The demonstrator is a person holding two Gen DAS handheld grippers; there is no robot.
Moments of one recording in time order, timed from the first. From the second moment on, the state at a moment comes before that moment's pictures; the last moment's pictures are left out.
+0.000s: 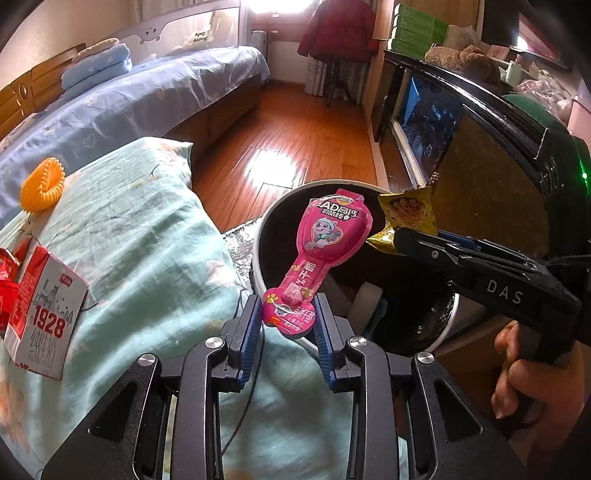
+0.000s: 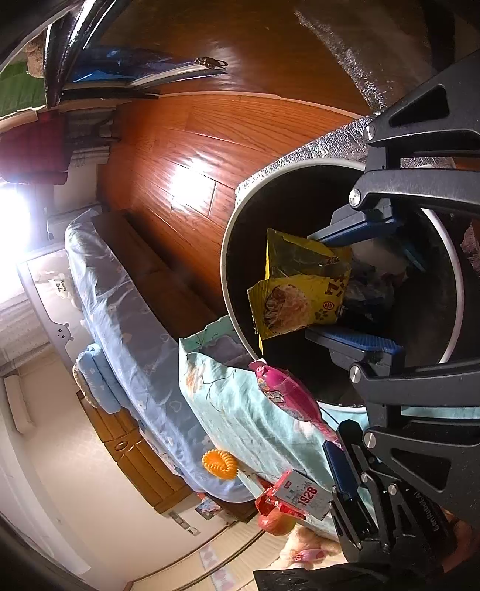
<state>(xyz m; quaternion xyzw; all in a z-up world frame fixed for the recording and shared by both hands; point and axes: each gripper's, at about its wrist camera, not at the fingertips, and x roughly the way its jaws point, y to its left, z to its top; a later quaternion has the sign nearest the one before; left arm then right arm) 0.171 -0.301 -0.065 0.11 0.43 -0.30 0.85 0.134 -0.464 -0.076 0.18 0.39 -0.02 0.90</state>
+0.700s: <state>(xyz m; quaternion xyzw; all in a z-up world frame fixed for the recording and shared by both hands) 0.156 -0.261 -0.065 0.07 0.43 -0.28 0.86 0.130 -0.453 -0.069 0.19 0.39 -0.02 0.90</state>
